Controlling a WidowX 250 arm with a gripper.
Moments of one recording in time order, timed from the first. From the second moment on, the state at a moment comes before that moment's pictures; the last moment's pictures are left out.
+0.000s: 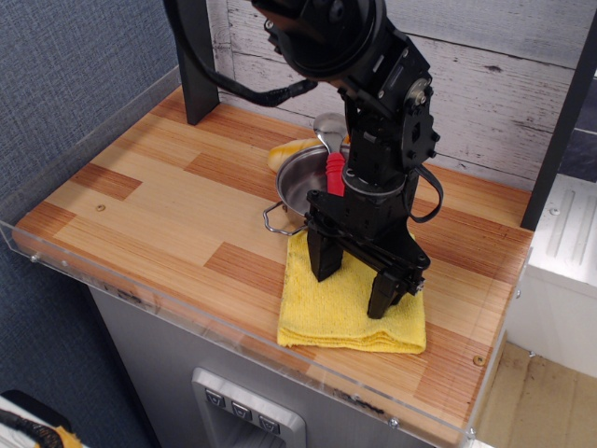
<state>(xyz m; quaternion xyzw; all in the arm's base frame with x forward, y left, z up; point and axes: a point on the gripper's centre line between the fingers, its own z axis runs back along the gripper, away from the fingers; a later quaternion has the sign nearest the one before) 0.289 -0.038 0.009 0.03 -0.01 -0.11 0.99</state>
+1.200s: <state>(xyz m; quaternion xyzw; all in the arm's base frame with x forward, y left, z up) 0.300 0.080 0.008 0.05 -0.03 0.09 0.99</state>
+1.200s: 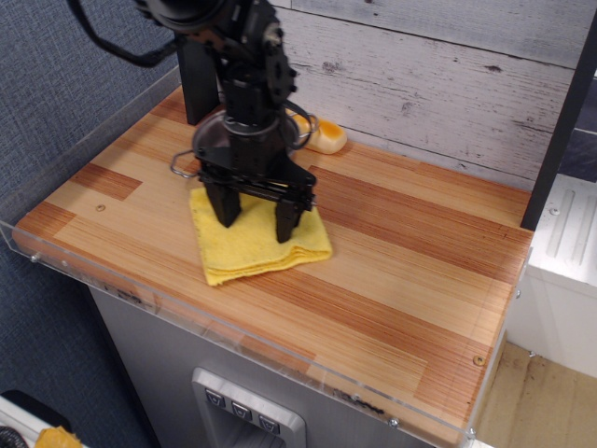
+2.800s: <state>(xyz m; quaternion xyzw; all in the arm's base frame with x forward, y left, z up) 0.335 0.002 0.014 0.04 -0.04 -0.07 1.00</state>
